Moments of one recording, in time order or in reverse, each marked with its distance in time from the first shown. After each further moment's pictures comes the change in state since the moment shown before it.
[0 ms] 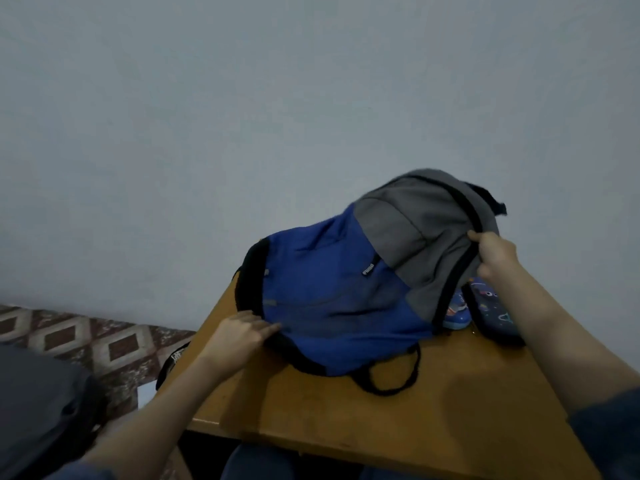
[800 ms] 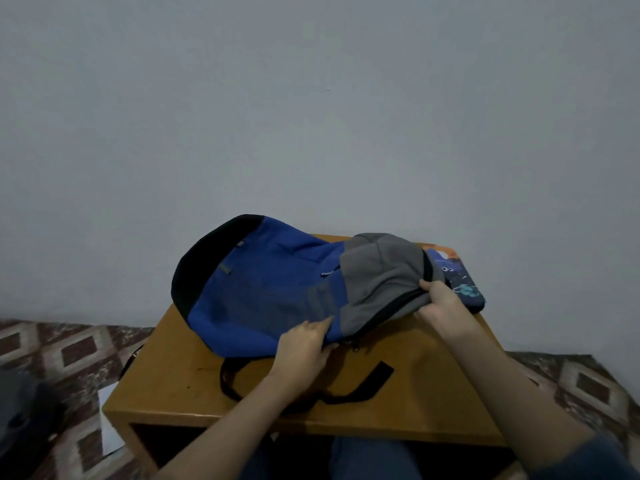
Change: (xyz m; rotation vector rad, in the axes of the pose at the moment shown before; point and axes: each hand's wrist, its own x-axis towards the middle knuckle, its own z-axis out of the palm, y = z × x) left_hand 0.058 0.139 -0.006 -0.521 -0.089 -0.328; right_hand -0.063 0.065 -0.033 0.392 -0.057 0.507
